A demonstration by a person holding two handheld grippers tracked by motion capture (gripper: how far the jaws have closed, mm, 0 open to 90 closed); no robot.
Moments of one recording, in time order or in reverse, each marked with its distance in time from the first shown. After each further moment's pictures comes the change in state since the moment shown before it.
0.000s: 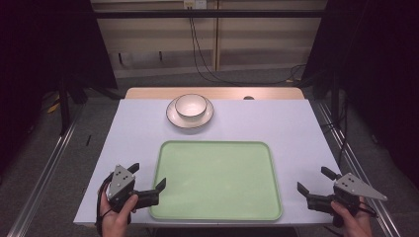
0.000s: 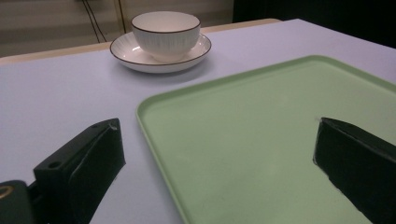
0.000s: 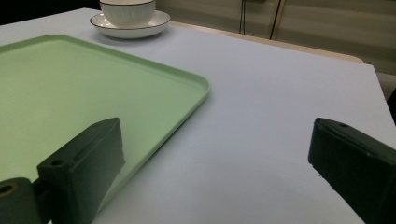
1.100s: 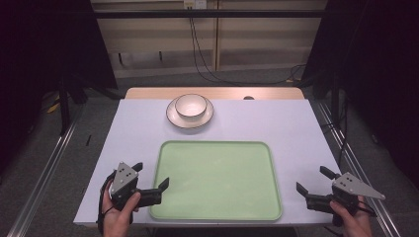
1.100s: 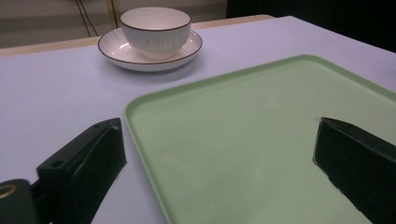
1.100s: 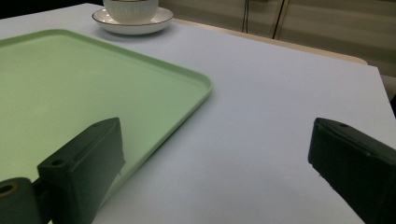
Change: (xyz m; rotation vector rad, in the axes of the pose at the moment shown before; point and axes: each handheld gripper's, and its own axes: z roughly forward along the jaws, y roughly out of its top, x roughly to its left) left arm -0.005 0.012 0.002 0.026 -0.036 -0.013; right arm 0.000 0.000 0.003 0.010 0.011 -0.015
